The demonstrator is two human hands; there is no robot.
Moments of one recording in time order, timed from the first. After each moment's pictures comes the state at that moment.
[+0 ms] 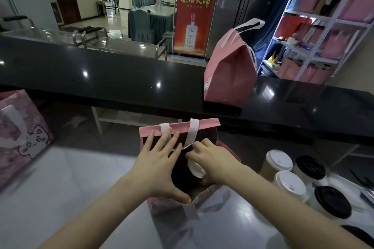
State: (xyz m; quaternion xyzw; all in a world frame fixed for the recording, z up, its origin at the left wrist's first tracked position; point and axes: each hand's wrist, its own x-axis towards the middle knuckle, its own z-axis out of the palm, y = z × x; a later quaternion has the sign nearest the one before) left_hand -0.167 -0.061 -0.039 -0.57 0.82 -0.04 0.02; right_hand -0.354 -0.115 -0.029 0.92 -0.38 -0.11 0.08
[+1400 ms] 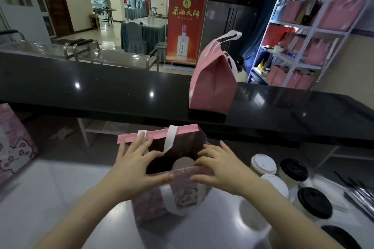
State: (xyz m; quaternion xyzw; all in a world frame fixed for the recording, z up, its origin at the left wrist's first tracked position) left_hand -0.160 -0.062 -0.034 -0.61 0.77 0.08 -0.15; right_hand -0.427 -0.098 -0.015 0.90 -0.43 0.04 -0.03
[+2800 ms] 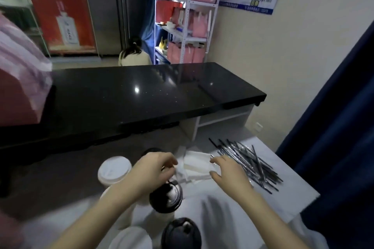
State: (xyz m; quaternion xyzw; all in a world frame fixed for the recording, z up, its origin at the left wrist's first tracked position) left_hand -0.640 -0.165 -0.076 -0.34 0.89 0.22 -0.19; right_hand -0.877 -0.067 -0.103 0.60 -0.79 0.12 -0.05
